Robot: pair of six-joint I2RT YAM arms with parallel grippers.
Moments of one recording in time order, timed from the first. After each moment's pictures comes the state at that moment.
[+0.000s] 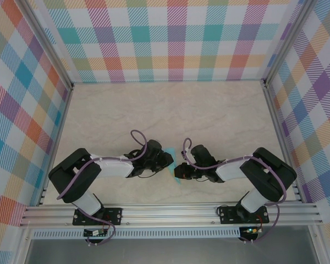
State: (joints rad) left arm -0.83 1.60 0.63 0.21 0.15 -1.24; right arm 0.76 1.57 0.41 0.37 -0.54 0.80
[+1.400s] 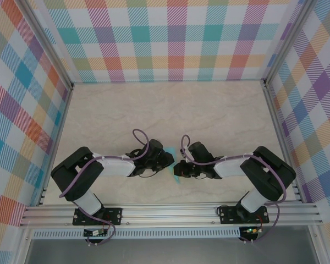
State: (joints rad) left arm -0.84 1.62 0.65 0.21 0.15 -1.20; right arm 0.76 1.57 0.47 0.27 -0.53 0.81
